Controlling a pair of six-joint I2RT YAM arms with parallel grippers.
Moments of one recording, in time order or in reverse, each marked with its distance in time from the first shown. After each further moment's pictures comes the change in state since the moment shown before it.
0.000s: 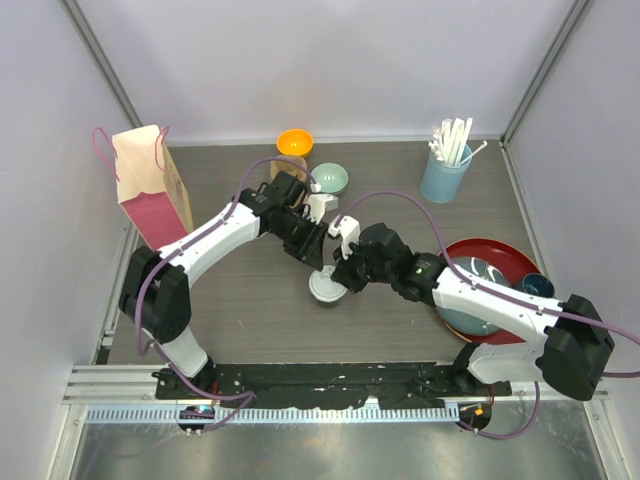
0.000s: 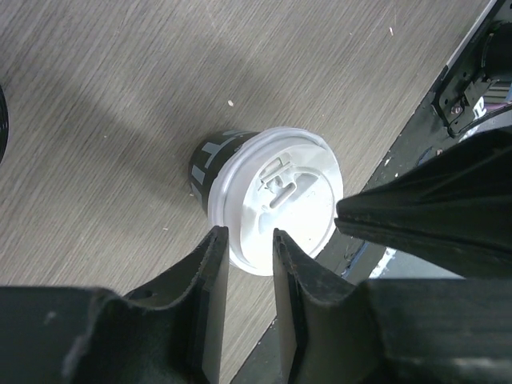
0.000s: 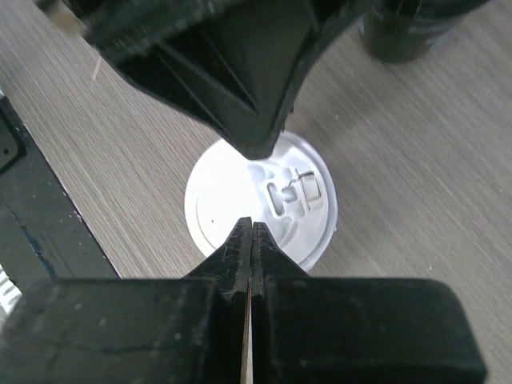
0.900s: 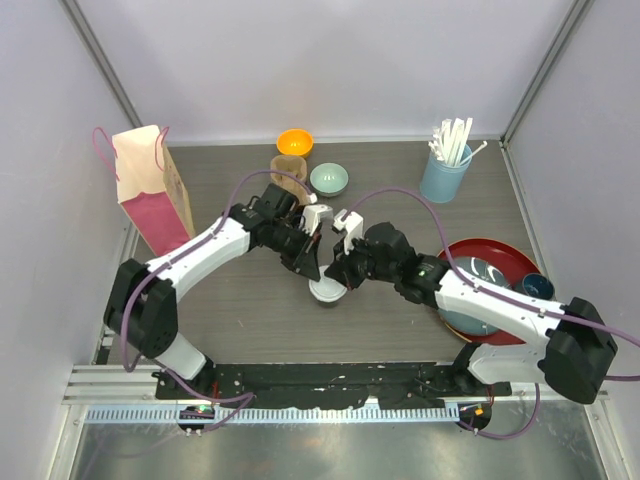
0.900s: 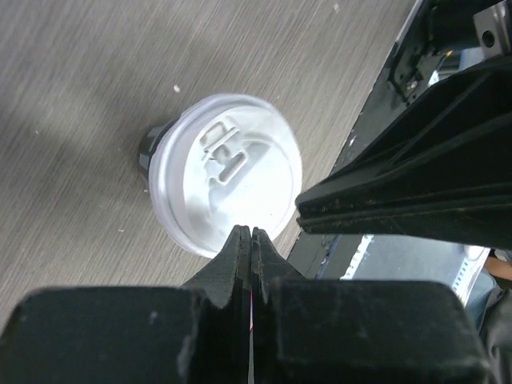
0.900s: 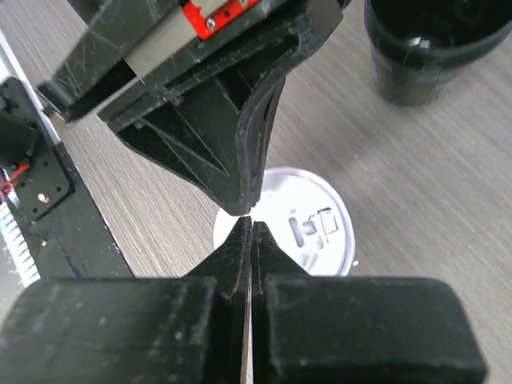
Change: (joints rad) left arm 0.006 -0.131 -0.159 0.106 0.131 0.003; right arm -0.014 -0.029 0.010 0.110 -0.051 0.074
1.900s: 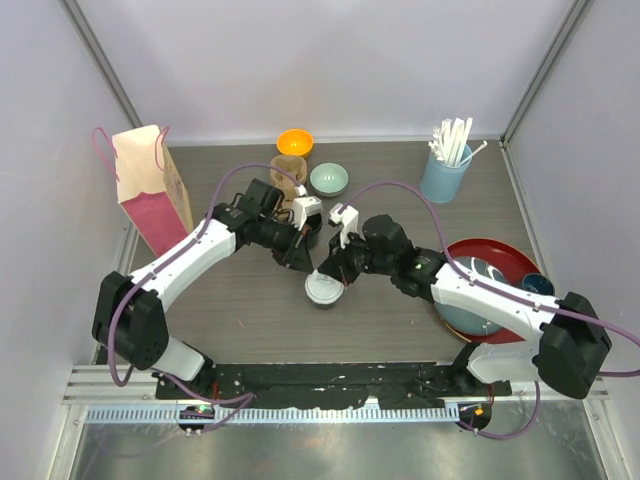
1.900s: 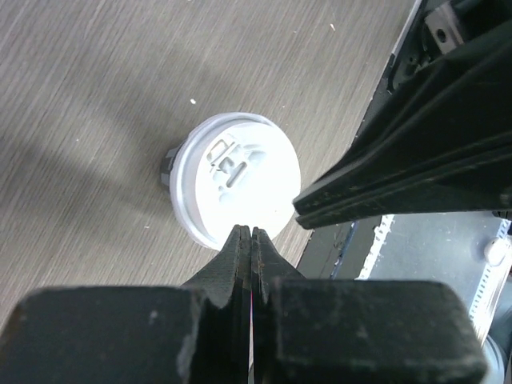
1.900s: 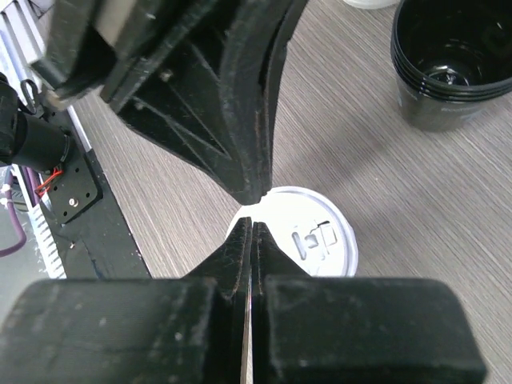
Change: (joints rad) left arm 0.055 -0.061 -0.020 0.000 0.027 0.072; right arm -0.019 0.048 0.025 0.029 -0.082 0.014
